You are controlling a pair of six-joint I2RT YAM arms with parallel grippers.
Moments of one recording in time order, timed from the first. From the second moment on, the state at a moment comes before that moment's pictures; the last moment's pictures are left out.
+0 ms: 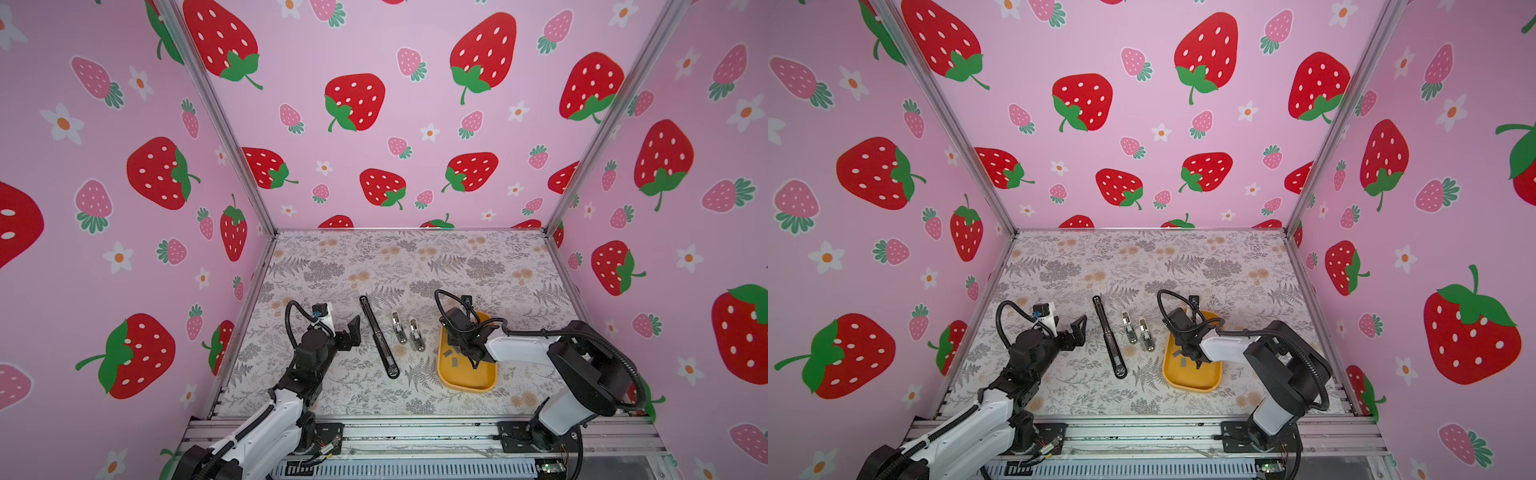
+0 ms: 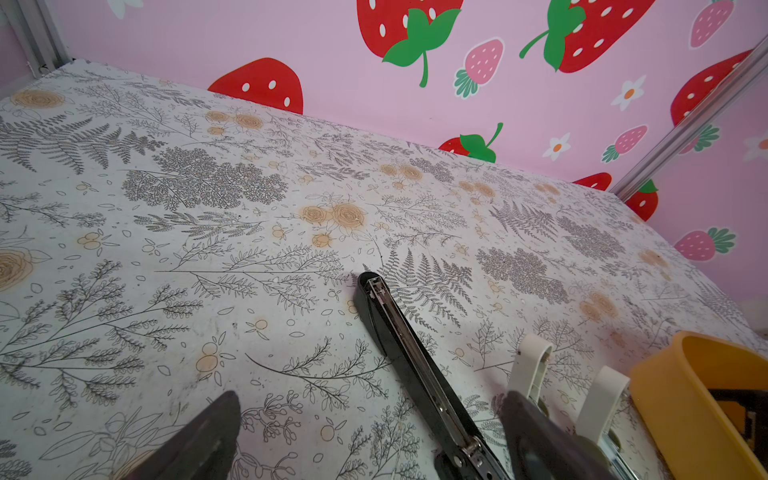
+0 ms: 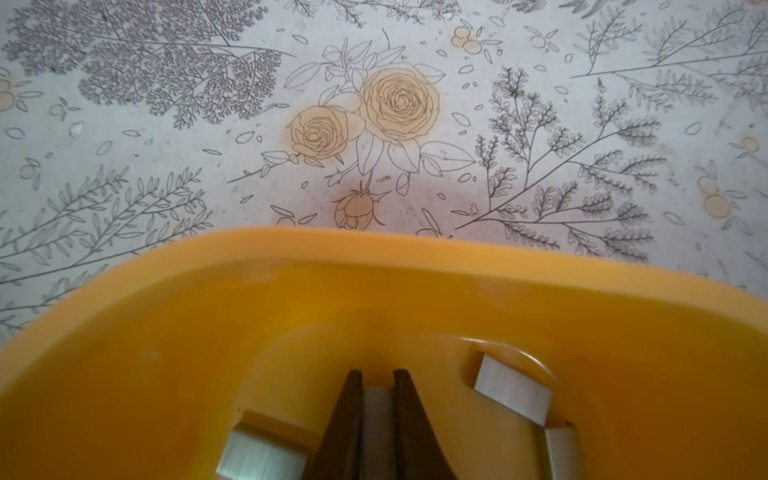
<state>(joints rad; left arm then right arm) -0.33 0.83 0.12 0.40 -0.09 -0.32 0.86 1.62 0.67 -0.11 0.53 0.67</state>
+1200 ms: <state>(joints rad) -0.33 0.92 0.13 0.41 -0.07 -0.31 1.21 1.16 0.72 -0.25 0.62 0.51</state>
